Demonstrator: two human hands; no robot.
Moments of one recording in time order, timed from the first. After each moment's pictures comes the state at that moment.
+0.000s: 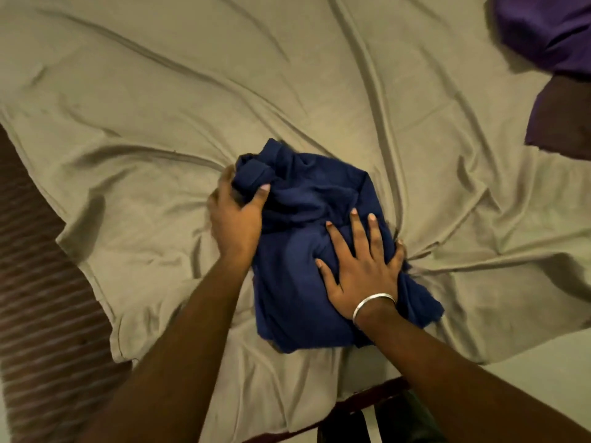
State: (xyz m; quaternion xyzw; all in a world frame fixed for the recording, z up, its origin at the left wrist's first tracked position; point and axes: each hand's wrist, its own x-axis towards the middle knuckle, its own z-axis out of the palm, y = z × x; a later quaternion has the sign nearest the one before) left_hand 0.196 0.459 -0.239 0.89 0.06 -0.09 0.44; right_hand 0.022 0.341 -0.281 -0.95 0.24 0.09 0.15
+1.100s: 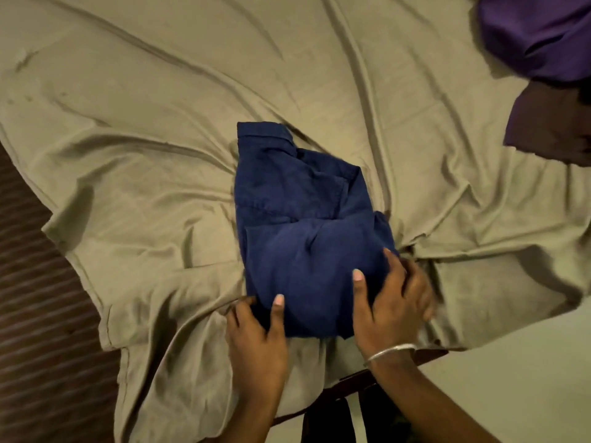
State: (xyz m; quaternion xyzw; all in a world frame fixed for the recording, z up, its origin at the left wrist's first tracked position) left_hand 0.008 0.514 -0.233 0.93 0.11 -0.16 0.32; right_hand -0.041 0.356 -0.242 -0.85 0.46 -0.12 0.21
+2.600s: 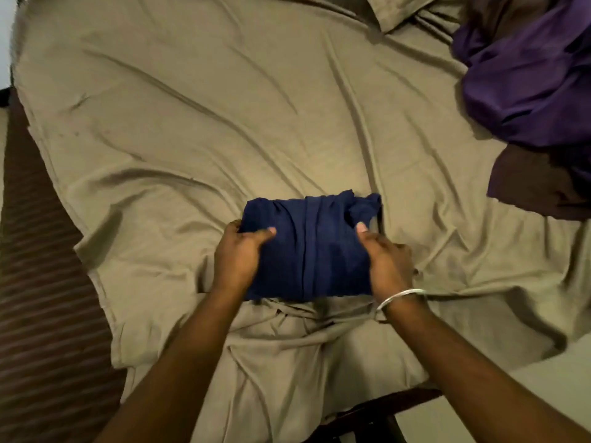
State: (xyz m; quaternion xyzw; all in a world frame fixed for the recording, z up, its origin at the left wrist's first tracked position) left_hand 0.168 0.464 -0.170 0.82 0.16 -0.26 0.48; right_hand 0.055 0.281 -0.210 -0.67 0.50 0.02 0.54
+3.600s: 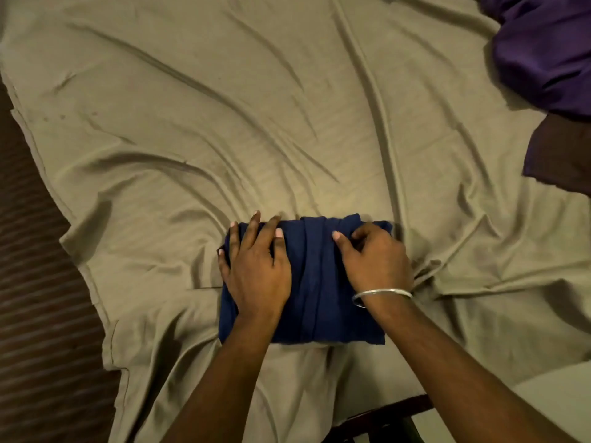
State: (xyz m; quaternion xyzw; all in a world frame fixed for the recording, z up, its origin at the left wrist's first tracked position) left_hand 0.123 0.460 -0.224 0.97 -0.04 -0.08 0.22; right_hand 0.066 0.314 -0.219 -0.83 0.40 0.01 0.39
